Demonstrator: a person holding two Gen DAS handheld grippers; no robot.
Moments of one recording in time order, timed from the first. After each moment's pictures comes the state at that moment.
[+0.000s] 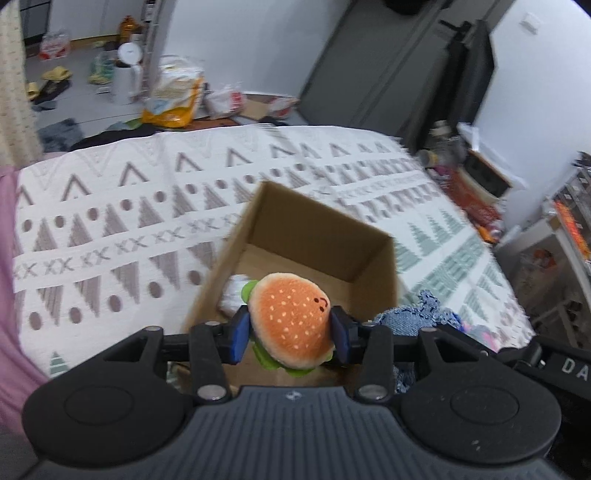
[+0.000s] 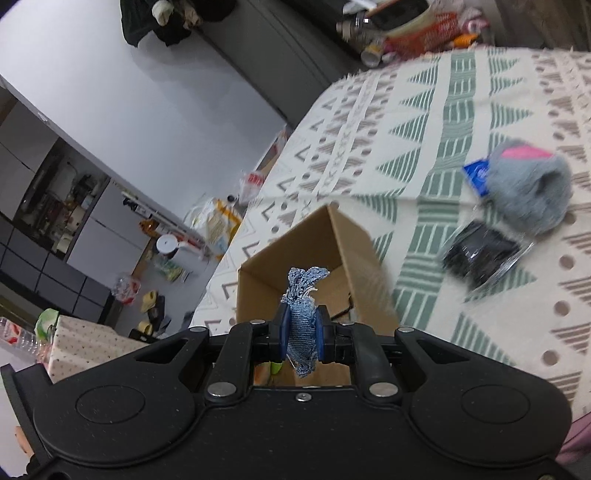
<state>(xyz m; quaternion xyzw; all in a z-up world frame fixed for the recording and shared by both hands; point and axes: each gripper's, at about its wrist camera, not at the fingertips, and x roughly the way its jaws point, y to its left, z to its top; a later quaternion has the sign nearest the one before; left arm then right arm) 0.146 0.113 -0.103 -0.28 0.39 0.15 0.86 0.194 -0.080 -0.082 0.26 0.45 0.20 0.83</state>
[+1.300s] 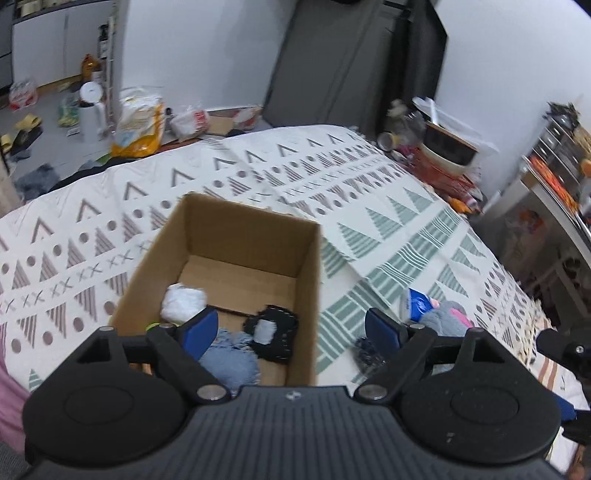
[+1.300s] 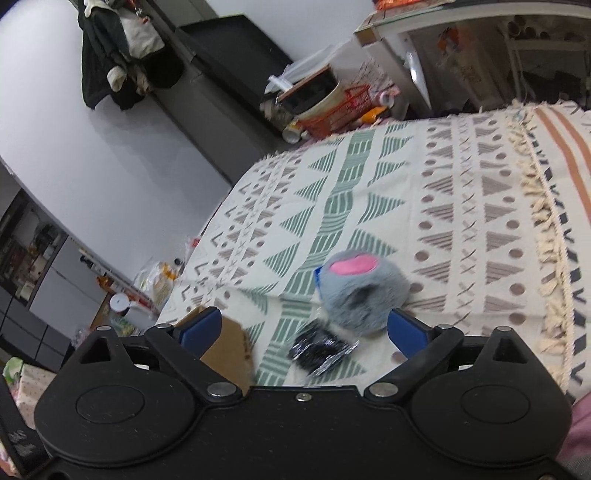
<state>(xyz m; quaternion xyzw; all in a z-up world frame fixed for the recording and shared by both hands) 0.170 0.037 -0.077 -0.20 0.39 0.11 0.89 0.203 -0.241 -0.075 0.26 0.38 0.11 0.88</state>
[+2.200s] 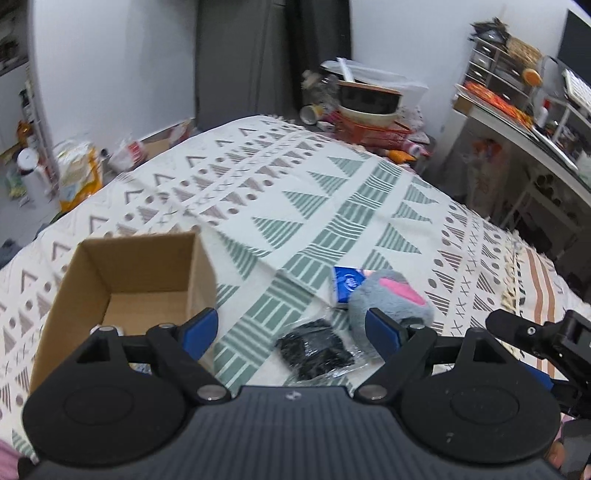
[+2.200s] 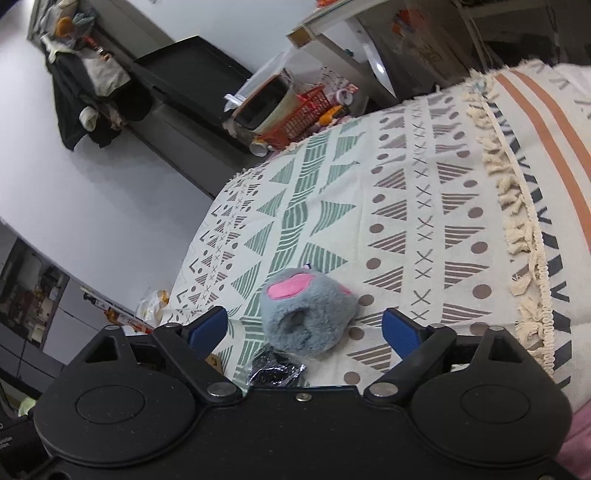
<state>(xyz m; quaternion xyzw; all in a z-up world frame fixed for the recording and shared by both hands) 0.219 -0.061 -0.071 -0.08 0.40 0.03 0.91 0.221 -0.308 -0.121 0.33 0.38 0.10 0.86</state>
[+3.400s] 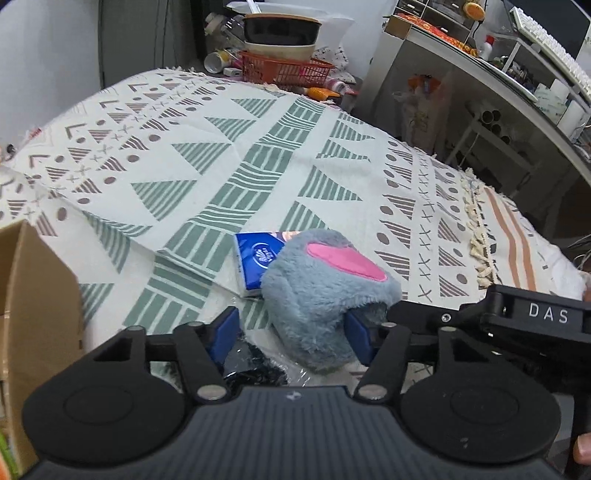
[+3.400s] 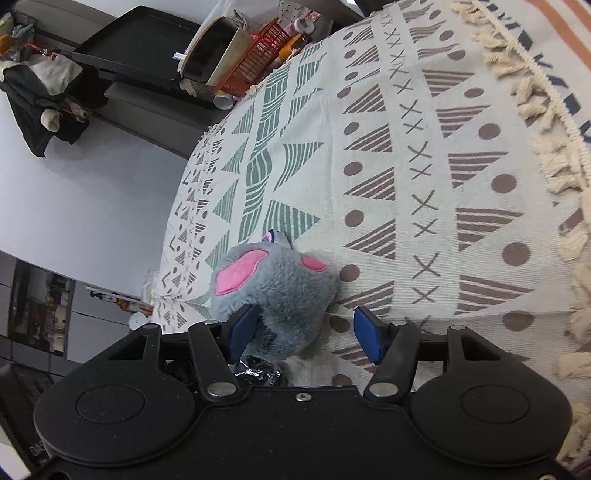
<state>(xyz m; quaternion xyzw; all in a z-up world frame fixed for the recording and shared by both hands) 0.288 -0.099 -0.153 -0.07 0.45 -0.11 0.88 0.280 -0.309 -0.195 0.40 0.46 0.11 0.79</state>
